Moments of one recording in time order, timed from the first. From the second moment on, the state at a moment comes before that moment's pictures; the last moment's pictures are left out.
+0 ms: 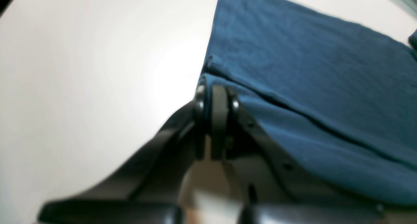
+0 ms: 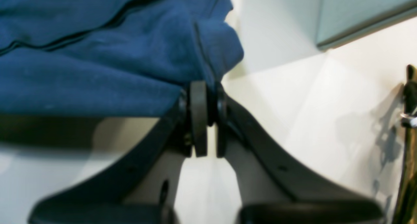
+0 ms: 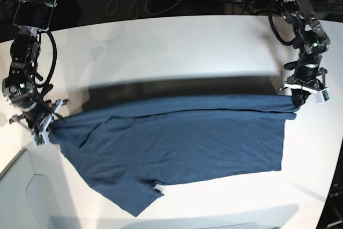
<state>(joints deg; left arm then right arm) 8.5 -12.6 -33.6 94.1 -26.0 -15.4 32.2 6.6 21.2 14.7 91.4 7.7 28.5 -50.1</state>
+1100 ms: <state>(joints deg) 5.1 -12.3 -33.9 92.0 -26.0 -15.4 39.5 15.3 18.9 15.1 90.0 7.8 28.5 -49.5</state>
